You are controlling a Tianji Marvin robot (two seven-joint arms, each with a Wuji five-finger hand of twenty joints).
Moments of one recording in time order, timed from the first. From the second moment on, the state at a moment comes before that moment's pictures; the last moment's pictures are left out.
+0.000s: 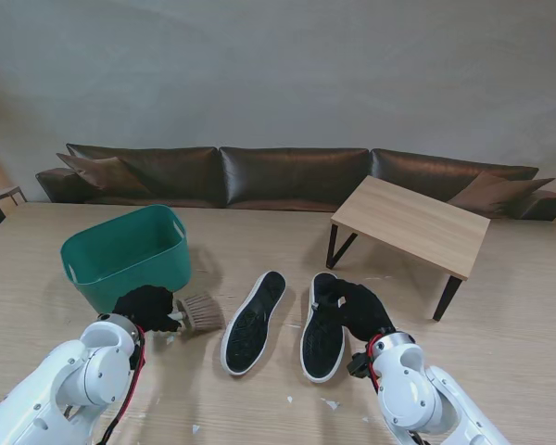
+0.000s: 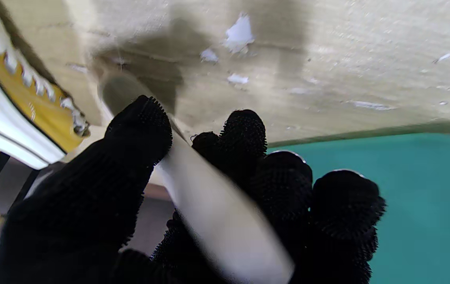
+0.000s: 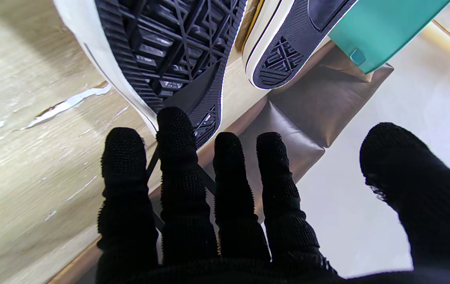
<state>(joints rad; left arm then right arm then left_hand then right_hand) 1.62 -1.06 -1.29 -1.65 0.86 0.23 -0.14 -1.63 -1.16 1.14 -1.64 -0.42 0.10 -0.18 0.78 -0.70 0.74 -0.22 0.87 0.20 0.99 0.67 1.34 0.16 0.61 0.71 1.21 0.22 1.25 0.74 0.88 0.33 1.52 0.63 0.26 -0.52 0.99 -0.12 0.61 0.05 0.55 0.39 0.69 0.11 0.63 0.49 0.83 0.23 0.54 0.50 0.52 0.34 0.99 0.59</state>
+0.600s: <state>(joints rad) 1.60 -1.07 -1.32 -1.76 0.74 0.19 -0.12 -1.65 -1.16 1.17 -1.67 -0.42 0.10 -0.17 0.78 -0.71 0.75 -0.22 0.87 0.20 0.99 0.67 1.34 0.16 0.61 0.71 1.21 0.22 1.25 0.74 0.88 0.33 1.52 0.63 0.26 -0.50 0.99 -0.12 0.61 0.05 0.56 0.39 0.69 0.11 0.63 0.49 0.83 0.23 0.55 0.50 0.52 0.34 0.99 0.59</state>
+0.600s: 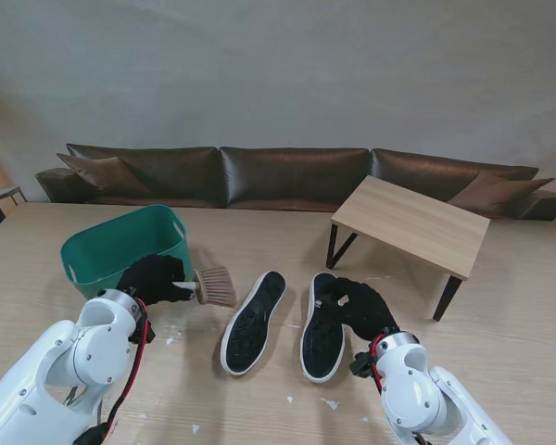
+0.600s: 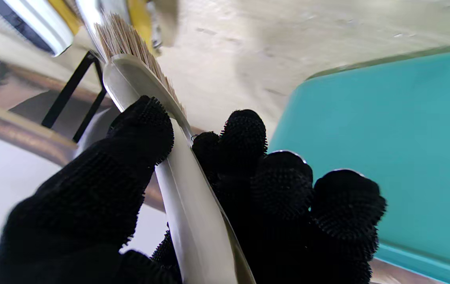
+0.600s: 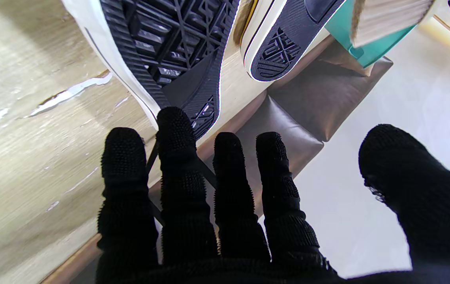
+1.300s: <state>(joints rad) 1.38 -1.09 -1.09 -1.64 0.66 0.17 -0.09 -1.66 -1.16 1.18 -1.68 -0.42 0.11 -0.18 0.78 -0.71 0.75 -0.22 0.87 0.21 0.99 0.67 1.34 0.17 0.61 0.71 1.21 0.22 1.25 0.74 0.86 0.34 1.52 0.64 0.26 -0.49 0.99 -0.12 0.61 0.05 0.56 0.39 0.69 0.11 0.63 0.49 0.83 0.23 0.55 0.50 0.52 0.34 0.99 0.59</state>
